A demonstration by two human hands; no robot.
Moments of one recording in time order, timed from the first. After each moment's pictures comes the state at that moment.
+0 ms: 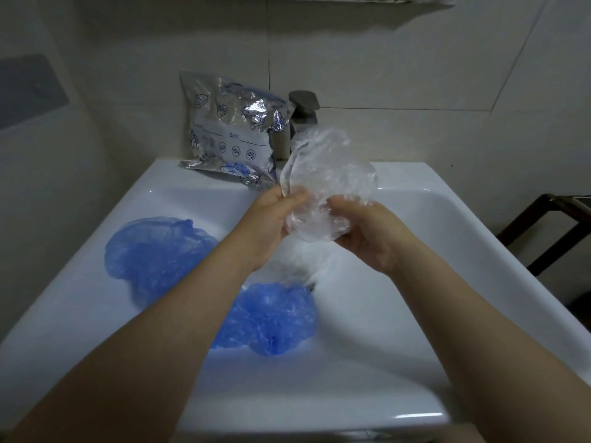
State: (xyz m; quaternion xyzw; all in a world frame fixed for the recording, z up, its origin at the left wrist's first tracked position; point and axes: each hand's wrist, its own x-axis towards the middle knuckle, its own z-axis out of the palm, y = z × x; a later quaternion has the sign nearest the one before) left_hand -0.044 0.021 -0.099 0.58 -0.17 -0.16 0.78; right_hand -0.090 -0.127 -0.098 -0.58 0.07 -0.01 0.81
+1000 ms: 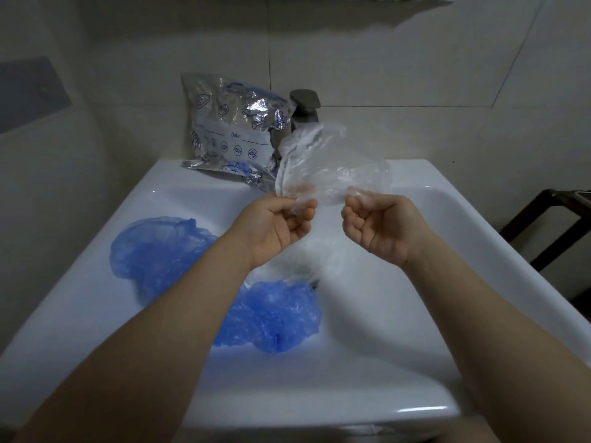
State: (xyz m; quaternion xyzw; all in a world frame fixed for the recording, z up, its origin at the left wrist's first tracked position) left_hand -0.050 0.030 -0.090 0.45 -0.05 -0.29 0.84; right_hand -0.094 -0.146 -0.088 -0.40 0.09 0.06 0.91
